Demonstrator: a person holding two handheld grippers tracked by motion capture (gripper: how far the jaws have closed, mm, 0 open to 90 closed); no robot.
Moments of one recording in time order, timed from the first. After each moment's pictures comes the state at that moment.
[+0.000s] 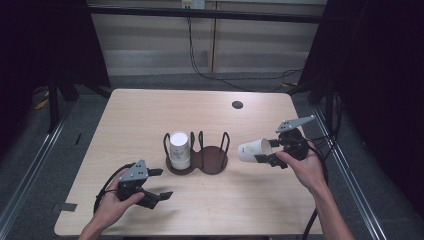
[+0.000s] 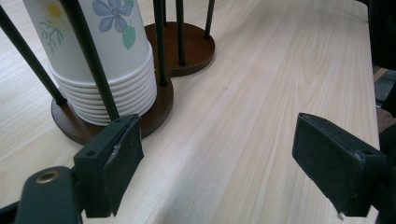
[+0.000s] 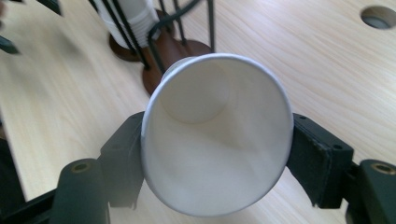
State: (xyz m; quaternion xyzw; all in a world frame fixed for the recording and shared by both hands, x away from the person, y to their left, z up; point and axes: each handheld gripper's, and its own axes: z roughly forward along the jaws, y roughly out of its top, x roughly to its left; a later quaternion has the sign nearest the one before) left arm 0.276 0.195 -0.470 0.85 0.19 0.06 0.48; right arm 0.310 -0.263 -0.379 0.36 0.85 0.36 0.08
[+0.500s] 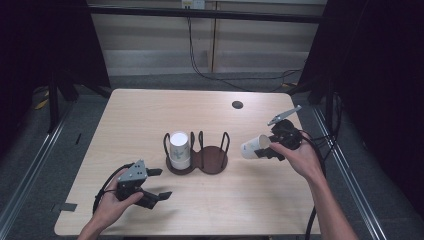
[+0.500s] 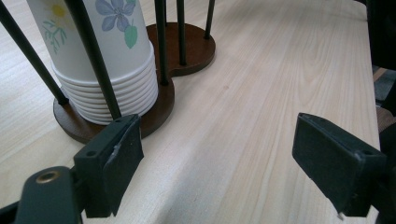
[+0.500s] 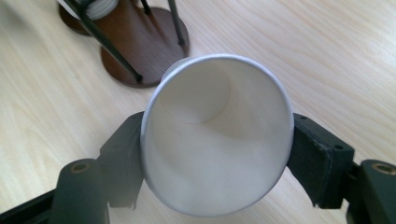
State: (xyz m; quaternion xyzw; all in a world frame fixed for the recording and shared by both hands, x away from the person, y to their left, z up) left arm 0.276 0.196 -0.470 0.85 0.19 0.06 0.48; right arm 0.343 -0.257 -0.384 0.39 0.88 0.28 0.07
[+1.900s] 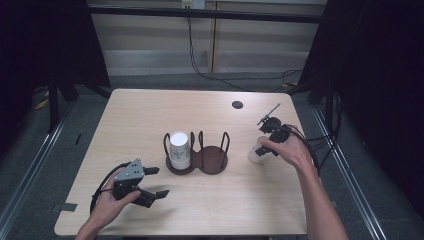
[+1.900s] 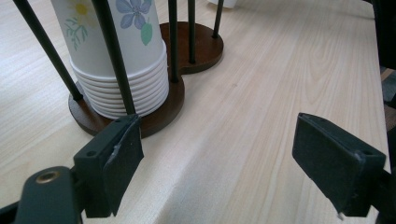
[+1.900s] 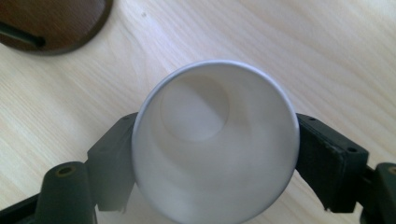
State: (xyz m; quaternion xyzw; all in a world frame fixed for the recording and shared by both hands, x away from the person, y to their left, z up) left arm 0.279 0.203 -0.469 0.85 0.19 0.07 0.48; right arm 0.388 -0.248 -0.417 0.42 0.90 0.13 0.07
